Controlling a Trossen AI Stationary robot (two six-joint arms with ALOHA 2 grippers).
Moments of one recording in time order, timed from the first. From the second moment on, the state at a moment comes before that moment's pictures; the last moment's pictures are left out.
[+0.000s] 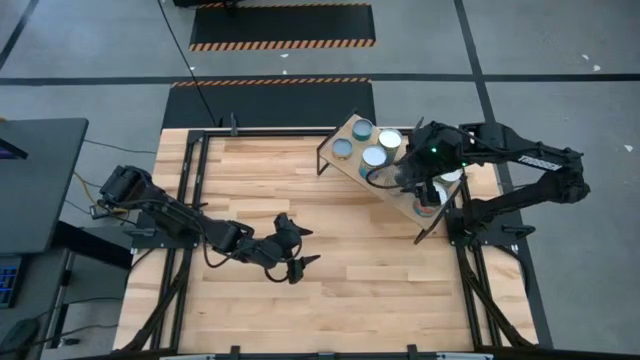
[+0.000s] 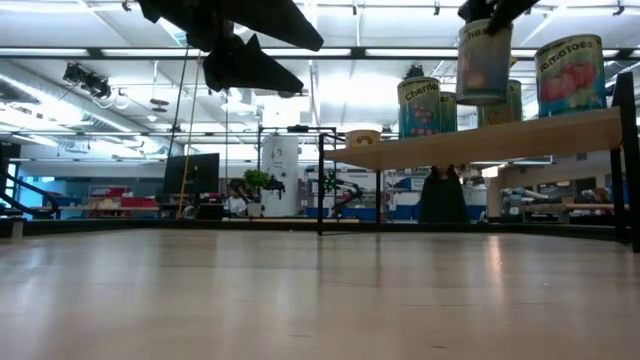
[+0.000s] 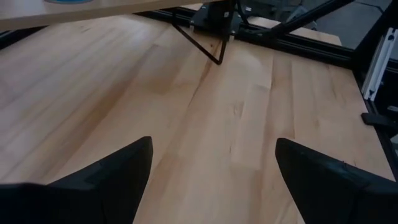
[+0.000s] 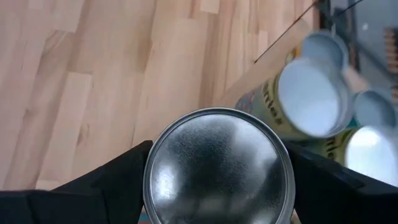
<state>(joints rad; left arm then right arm) -0.41 1.53 0.88 0.13 -0.58 -0.47 -0.17 1.11 1.37 -1.22 0.00 -0.32</state>
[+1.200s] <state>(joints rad) -0.41 1.53 0.88 0.13 -0.58 -0.46 -0.24 1.11 1.26 -1.18 0.06 -0.28</state>
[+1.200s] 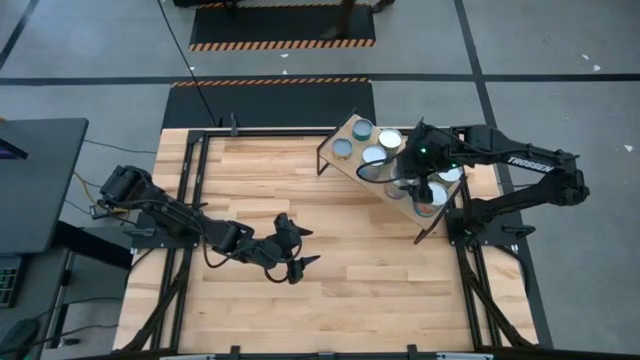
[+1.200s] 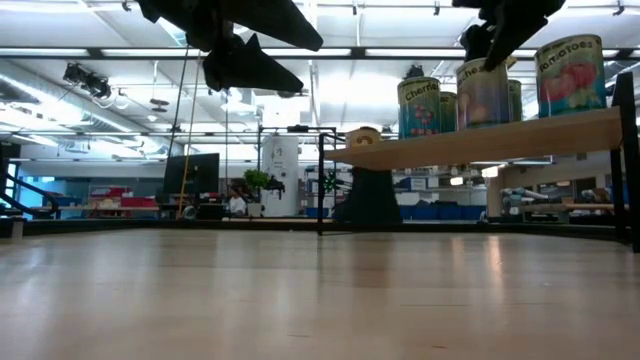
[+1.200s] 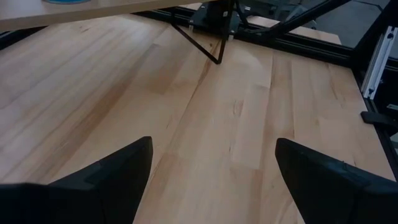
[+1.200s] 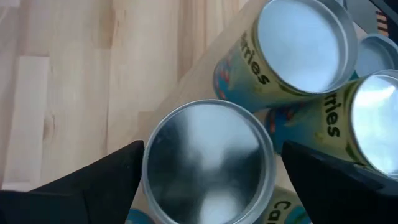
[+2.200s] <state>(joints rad) -0.37 1.53 0.88 0.15 -0.59 -0.46 -0.22 1.10 1.32 -1.27 0.03 -0.29</state>
